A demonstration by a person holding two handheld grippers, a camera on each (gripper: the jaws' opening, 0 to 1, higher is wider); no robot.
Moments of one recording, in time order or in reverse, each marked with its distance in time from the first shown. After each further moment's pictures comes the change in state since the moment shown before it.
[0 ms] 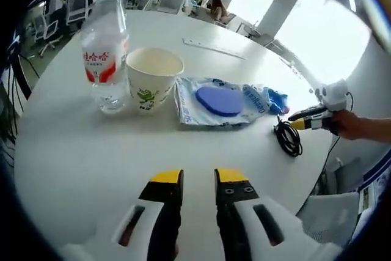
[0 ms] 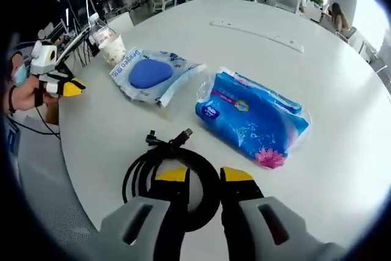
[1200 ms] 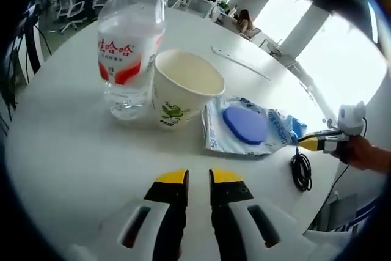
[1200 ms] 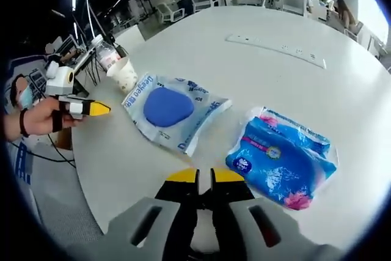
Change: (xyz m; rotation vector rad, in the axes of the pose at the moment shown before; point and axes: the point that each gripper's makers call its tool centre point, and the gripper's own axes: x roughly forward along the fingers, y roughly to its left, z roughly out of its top) left arm 0.030 0.032 0.028 -0.208 -0.069 0.079; right arm 0.015 0.029 0.060 0.072 -0.082 0.112
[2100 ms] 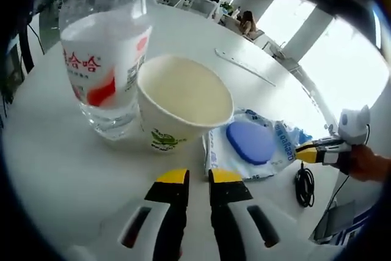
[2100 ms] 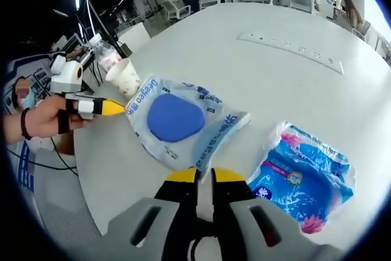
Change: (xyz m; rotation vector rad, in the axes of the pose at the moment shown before) left arm 0.032 0.002 0.024 -0.033 -0.007 0.007; right arm 0.031 0.015 0.022 -0.017 0.020 0.053
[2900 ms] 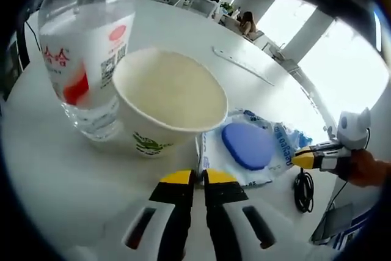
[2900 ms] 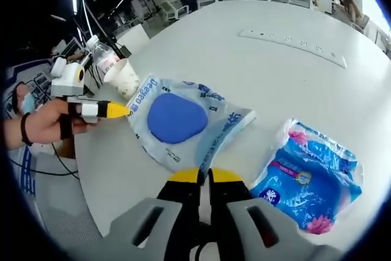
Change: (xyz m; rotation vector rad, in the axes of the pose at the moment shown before) left arm 0.017 -0.012 0.000 -0.009 0.004 -0.013; right arm 0.011 0.003 -0.002 0.014 0.009 0.012
